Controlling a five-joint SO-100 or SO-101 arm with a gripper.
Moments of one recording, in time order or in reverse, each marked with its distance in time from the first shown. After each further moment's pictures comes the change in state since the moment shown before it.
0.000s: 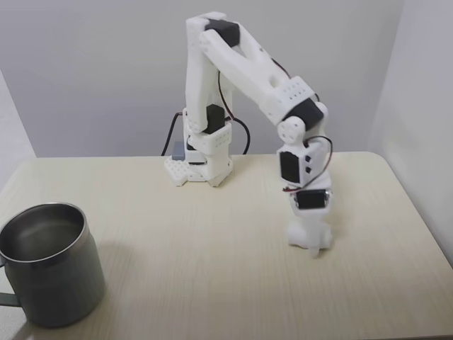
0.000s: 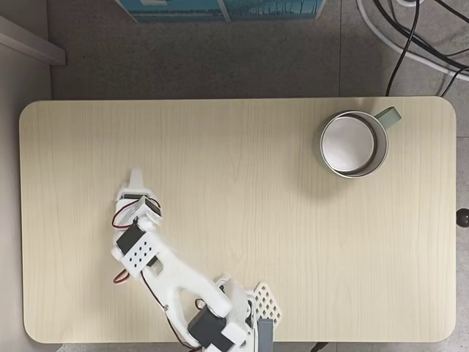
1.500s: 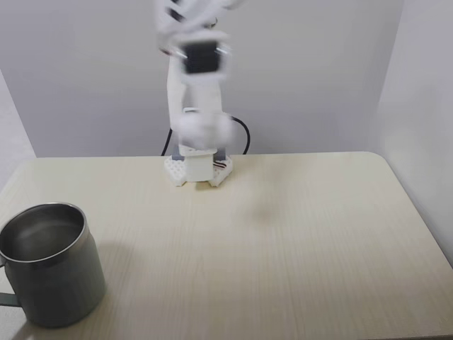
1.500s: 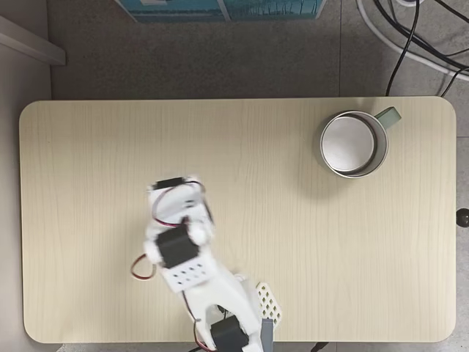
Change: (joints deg) arm 46.1 -30.4 42.4 51.2 -51.8
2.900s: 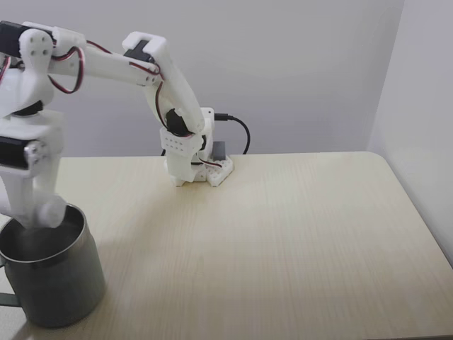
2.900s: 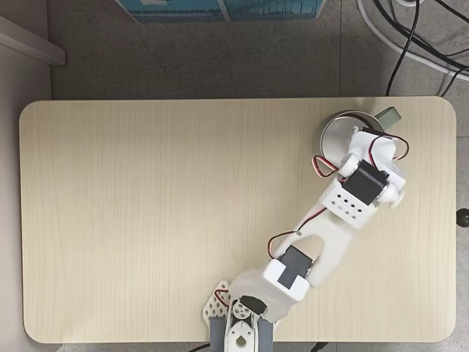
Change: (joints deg) arm 33.8 49.8 34.6 2.4 -22.0
